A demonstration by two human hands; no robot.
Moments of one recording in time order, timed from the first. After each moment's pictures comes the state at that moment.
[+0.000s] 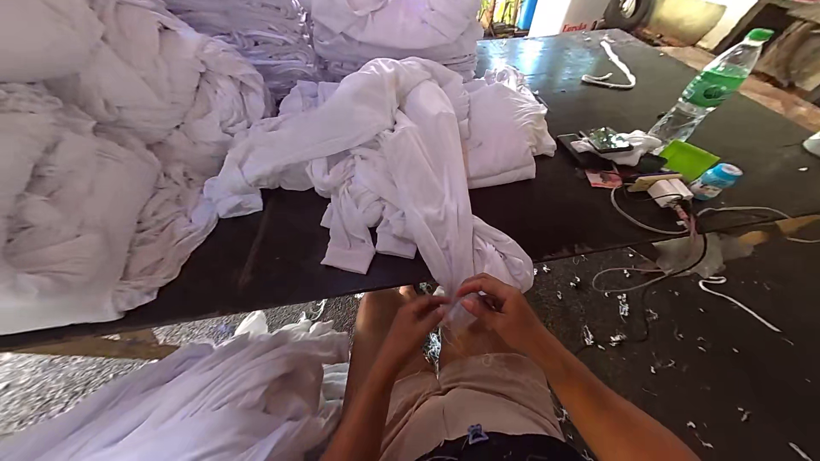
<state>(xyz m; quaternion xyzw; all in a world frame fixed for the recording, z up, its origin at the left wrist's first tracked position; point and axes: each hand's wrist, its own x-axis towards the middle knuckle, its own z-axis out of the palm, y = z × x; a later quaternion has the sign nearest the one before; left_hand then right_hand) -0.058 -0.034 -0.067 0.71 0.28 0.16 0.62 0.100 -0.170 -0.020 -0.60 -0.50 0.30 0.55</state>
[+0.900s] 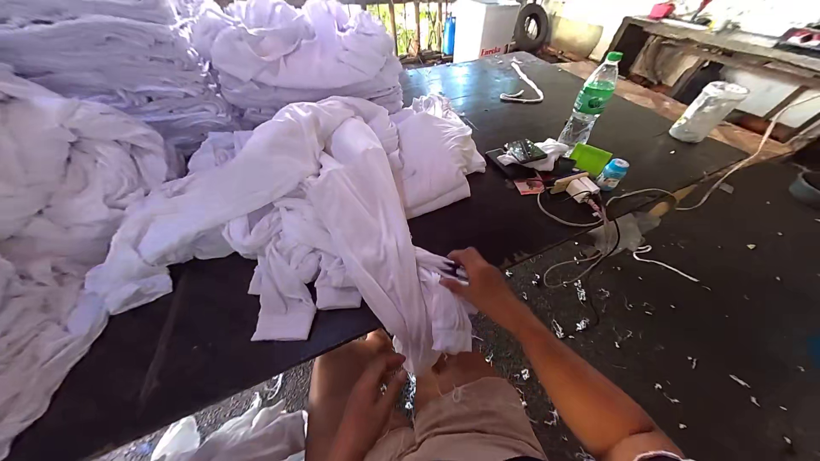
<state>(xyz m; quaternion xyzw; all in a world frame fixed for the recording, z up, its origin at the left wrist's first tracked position) -0.071 -0.042 -0.078 0.80 0.24 0.10 0.53 0.188 -0.157 -0.010 -0.82 -0.44 0.12 0.35</state>
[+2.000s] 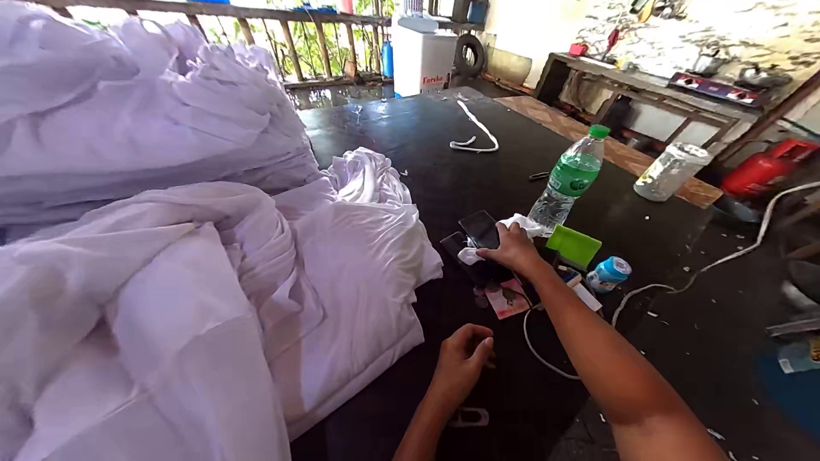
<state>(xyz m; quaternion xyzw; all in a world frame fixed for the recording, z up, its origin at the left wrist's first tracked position) 0.375 -0.020 -0.070 0.67 0.06 0.02 0.74 0.608 -0.105 0.000 -0.97 -0.16 0.12 0.16</state>
